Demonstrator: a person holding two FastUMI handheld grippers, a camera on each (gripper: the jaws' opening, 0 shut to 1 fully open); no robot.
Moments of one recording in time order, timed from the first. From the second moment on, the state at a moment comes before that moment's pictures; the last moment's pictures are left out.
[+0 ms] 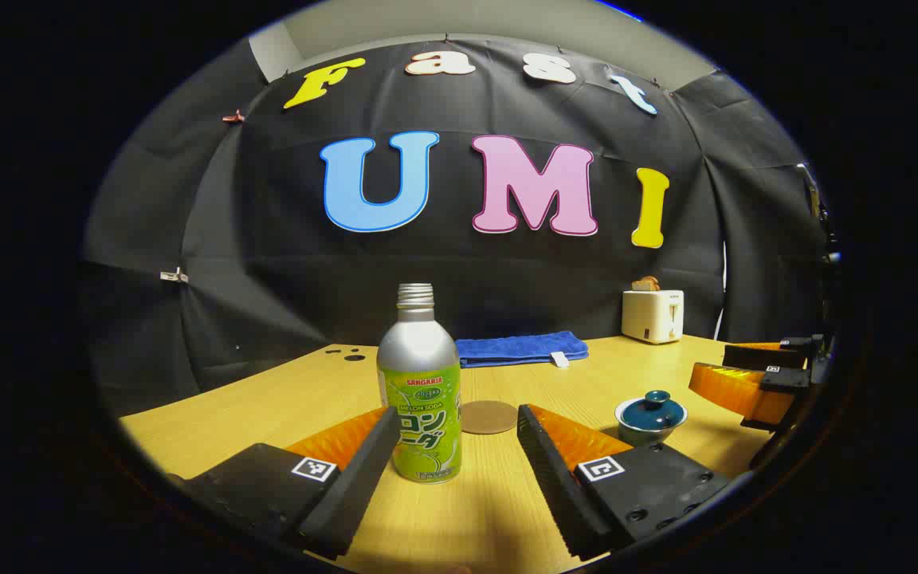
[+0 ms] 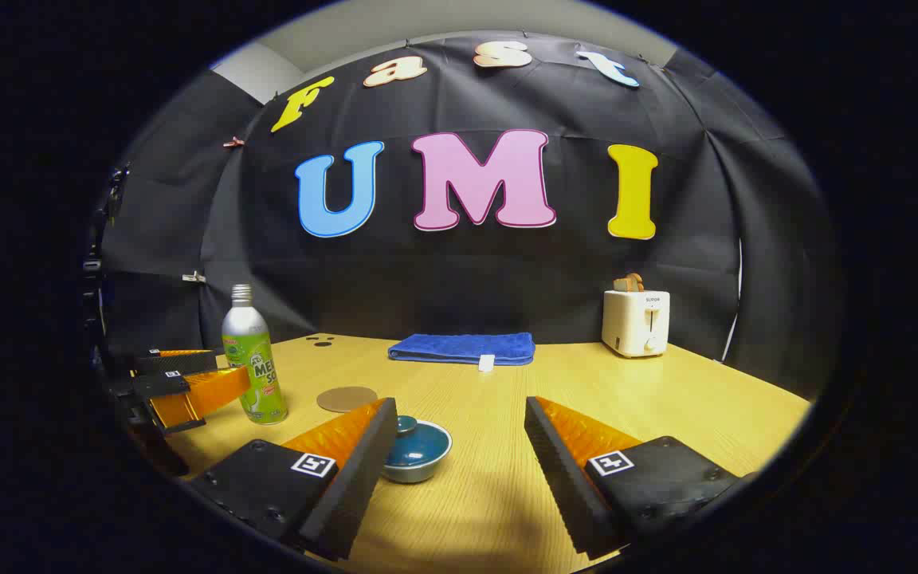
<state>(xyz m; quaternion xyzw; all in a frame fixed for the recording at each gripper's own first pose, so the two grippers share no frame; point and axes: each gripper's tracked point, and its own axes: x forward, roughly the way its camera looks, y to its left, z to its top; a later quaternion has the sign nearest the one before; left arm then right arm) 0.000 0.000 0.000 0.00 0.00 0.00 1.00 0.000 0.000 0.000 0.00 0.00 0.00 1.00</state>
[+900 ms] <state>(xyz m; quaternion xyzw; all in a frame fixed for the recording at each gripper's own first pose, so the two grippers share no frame) -0.002 -0.002 0.002 0.00 -0.01 0.00 1.00 0.004 0.016 -0.003 0.00 0.00 0.04 1.00</state>
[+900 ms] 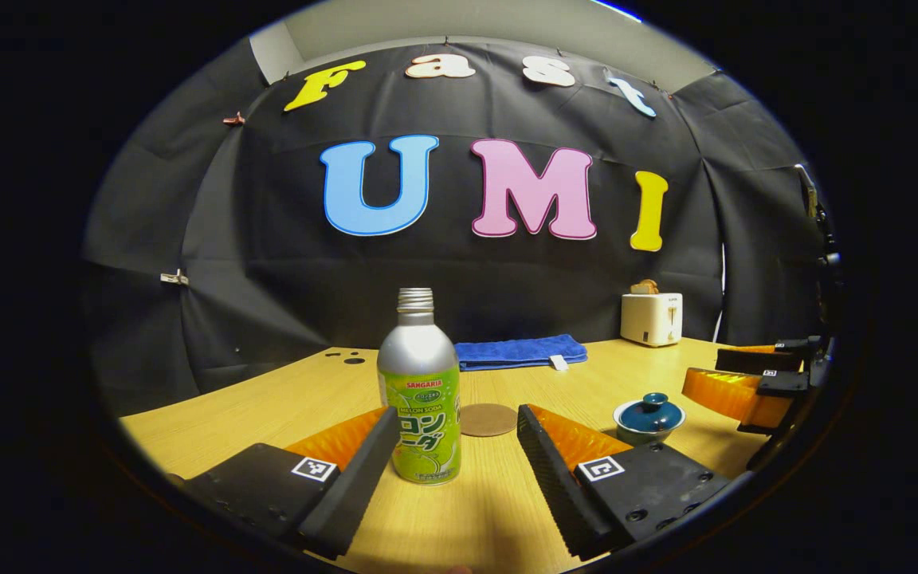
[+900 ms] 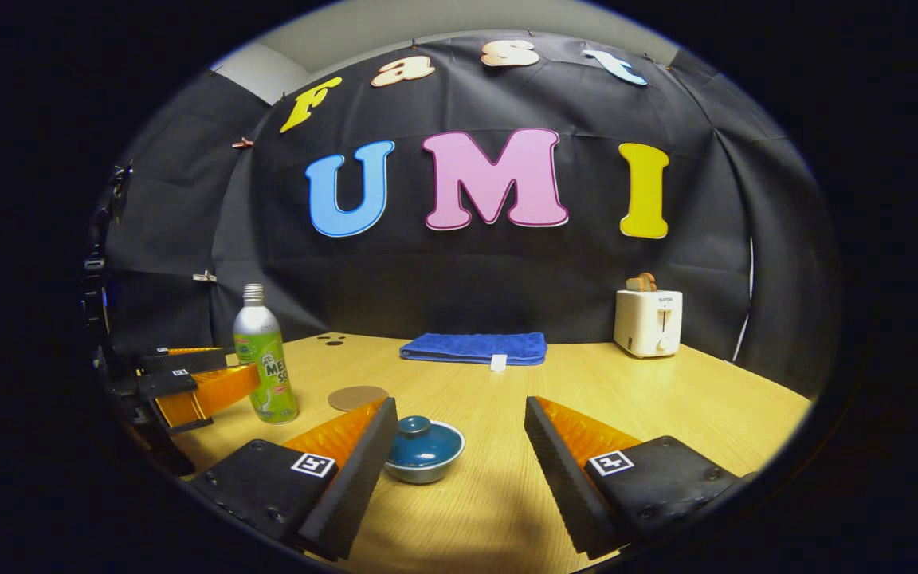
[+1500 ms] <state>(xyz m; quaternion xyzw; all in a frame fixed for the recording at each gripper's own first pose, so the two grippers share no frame) 0.000 -0.003 -0.001 0.00 0.00 0.00 1.00 0.050 0.042 -0.024 -0.13 0.06 0.05 0.99</state>
